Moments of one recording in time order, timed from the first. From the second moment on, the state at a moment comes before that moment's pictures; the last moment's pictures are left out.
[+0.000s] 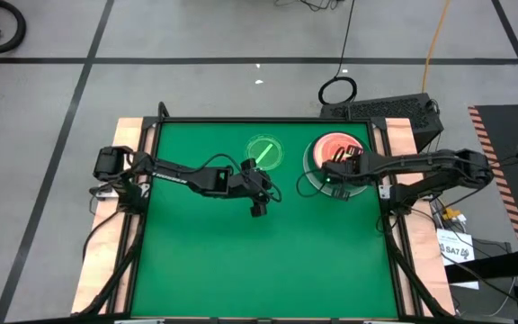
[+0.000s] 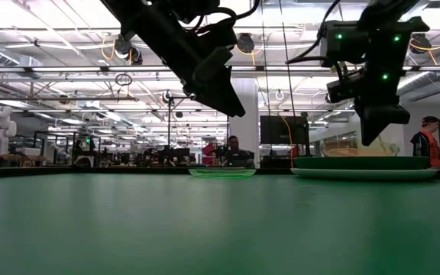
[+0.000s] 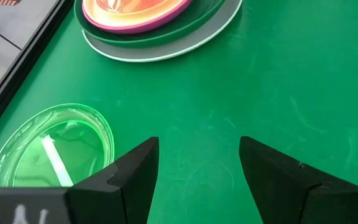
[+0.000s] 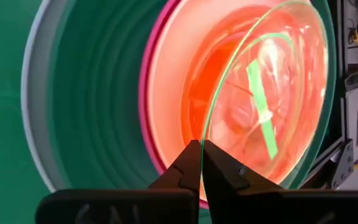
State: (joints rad) left arm -0.01 1.76 1.14 -0.09 -0.27 -0.03; right arm -0.17 1.25 0.71 -0.96 0.50 0.13
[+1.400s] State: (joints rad) left arm -0.01 1.76 1.14 -0.18 -0.25 0.07; right arm 0.38 1.24 0.72 -0.54 0.50 0.33
